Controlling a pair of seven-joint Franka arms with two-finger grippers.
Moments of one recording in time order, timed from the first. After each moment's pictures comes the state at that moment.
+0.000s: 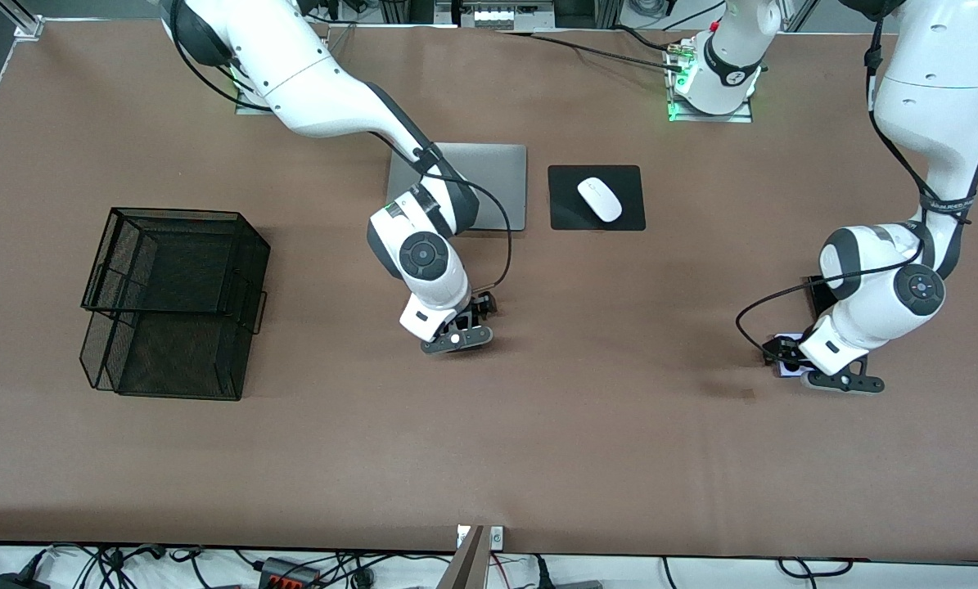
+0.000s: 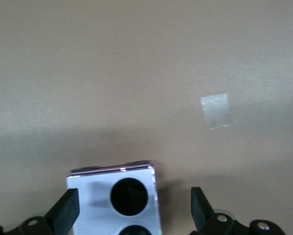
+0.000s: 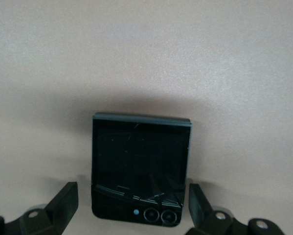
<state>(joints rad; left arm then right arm) 0.18 0.64 -0.06 -1.85 0.03 2.60 0.19 0.62 0.93 0.05 -1.32 0.02 2.31 0.43</state>
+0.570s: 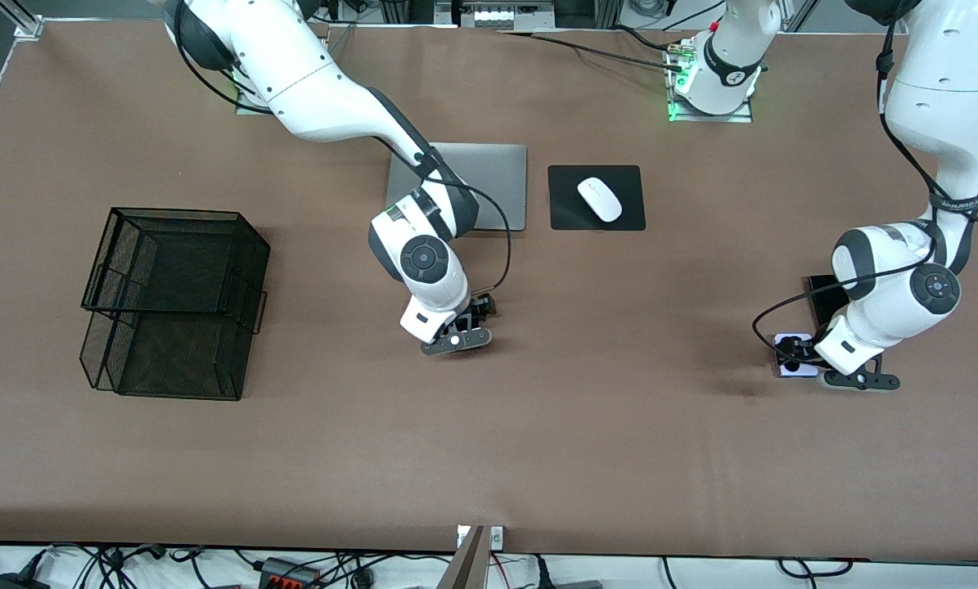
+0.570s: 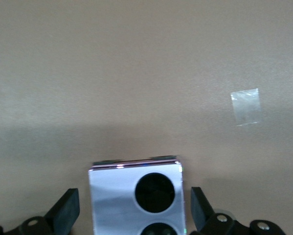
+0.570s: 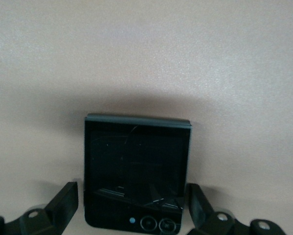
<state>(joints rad) 0.21 0.65 -0.07 -1.85 0.02 2.60 0.18 0.62 0.95 0.05 -1.32 0.02 2.32 0.43</state>
